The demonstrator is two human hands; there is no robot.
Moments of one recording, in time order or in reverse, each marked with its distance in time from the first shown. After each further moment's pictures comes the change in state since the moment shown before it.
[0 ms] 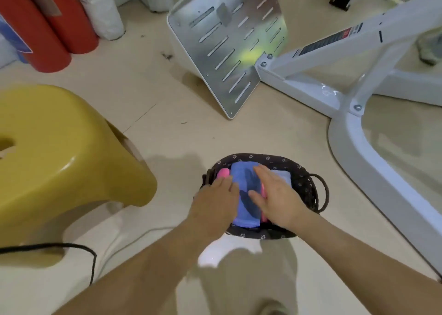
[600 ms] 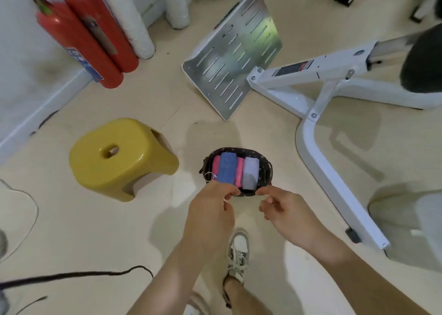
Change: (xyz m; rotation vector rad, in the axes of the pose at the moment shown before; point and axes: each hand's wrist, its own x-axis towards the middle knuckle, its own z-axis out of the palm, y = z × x) left_hand -0.146 0.187 -0.350 -0.693 0.174 -0.490; right_hand -0.245 -0.085 -0.294 0.410 -0.152 0.108
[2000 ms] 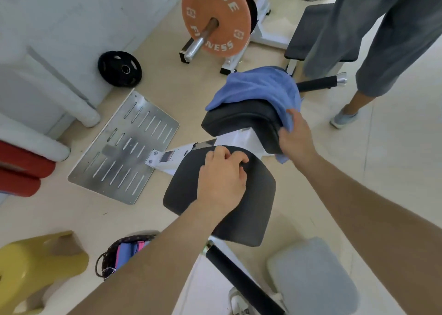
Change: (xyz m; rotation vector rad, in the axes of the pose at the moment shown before) left_hand 0.200 0.589 0.235 0.440 -0.063 0.346; right_hand 0.092 0.216 -0.640 0.344 0.683 0.060
